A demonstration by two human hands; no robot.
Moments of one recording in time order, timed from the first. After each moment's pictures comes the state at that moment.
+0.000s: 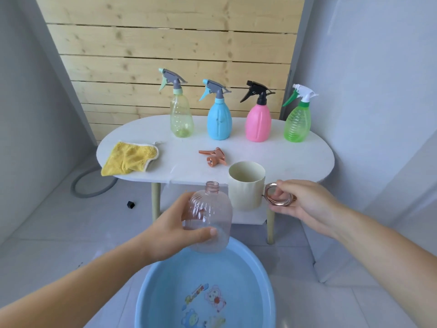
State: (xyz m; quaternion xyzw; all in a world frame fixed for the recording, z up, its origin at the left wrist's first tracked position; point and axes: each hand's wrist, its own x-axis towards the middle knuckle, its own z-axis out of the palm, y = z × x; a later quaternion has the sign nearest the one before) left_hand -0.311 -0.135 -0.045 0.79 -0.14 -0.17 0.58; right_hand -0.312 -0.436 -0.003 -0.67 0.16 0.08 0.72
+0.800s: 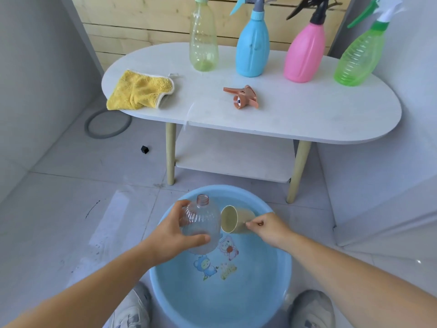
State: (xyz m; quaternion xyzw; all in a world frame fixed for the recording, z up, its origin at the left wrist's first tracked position) left_hand -0.348 -0.085 -0.210 0.80 0.04 -0.23 0.54; right_hand -0.313 -0.377 -0.266 -0.88 0.07 0.28 0.38
